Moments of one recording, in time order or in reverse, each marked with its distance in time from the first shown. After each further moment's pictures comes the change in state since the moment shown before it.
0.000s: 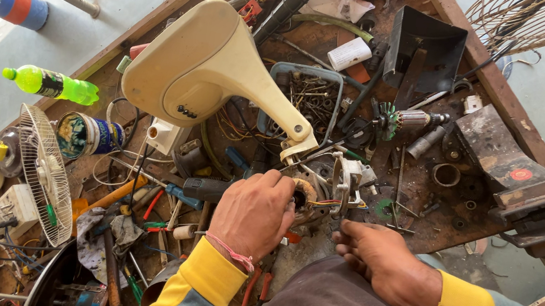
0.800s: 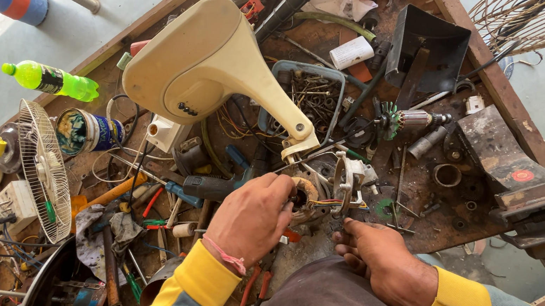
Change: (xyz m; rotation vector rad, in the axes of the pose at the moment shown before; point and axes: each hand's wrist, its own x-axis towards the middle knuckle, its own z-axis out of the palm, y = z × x) left_hand -0.008 -0.003 0.000 -0.240 0.015 -0.054; right_hand 0.011 0.003 0.003 0.056 0.044 0.019
